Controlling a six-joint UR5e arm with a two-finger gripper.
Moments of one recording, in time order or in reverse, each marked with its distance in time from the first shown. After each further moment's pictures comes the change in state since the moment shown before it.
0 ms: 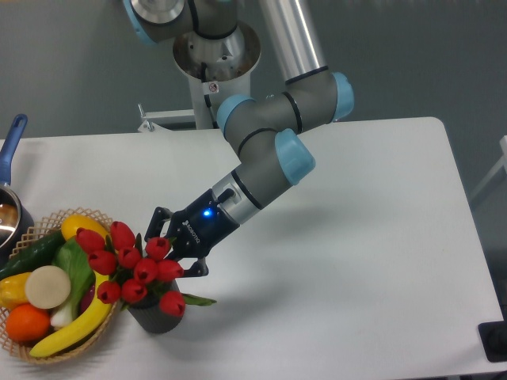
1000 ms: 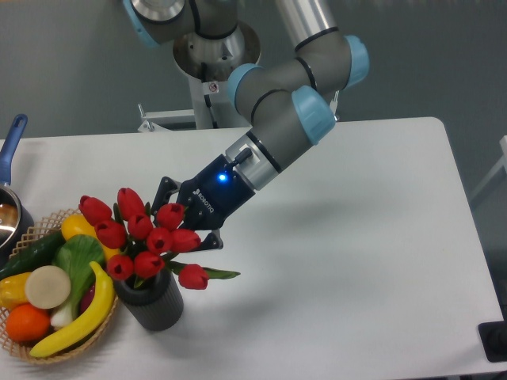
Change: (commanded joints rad) arm 0.058 0.094 0.073 0.000 -0.052 -0.170
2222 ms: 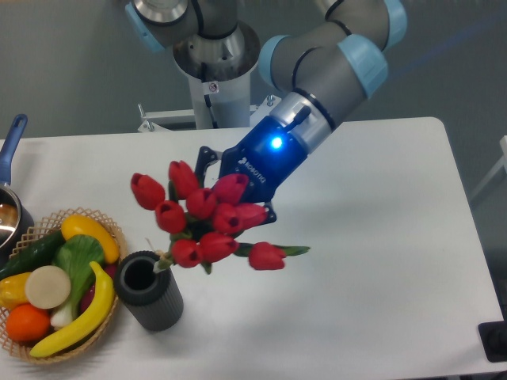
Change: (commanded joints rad) arm 0.129 0.048 0.065 -0.002 -0.051 -0.204
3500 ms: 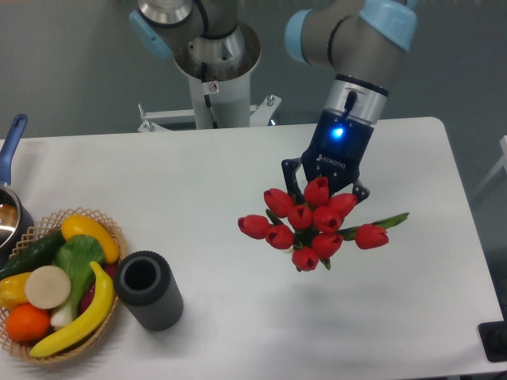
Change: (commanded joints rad) arm 0.092 0.104 -0.161 -0.003 0.692 0.321
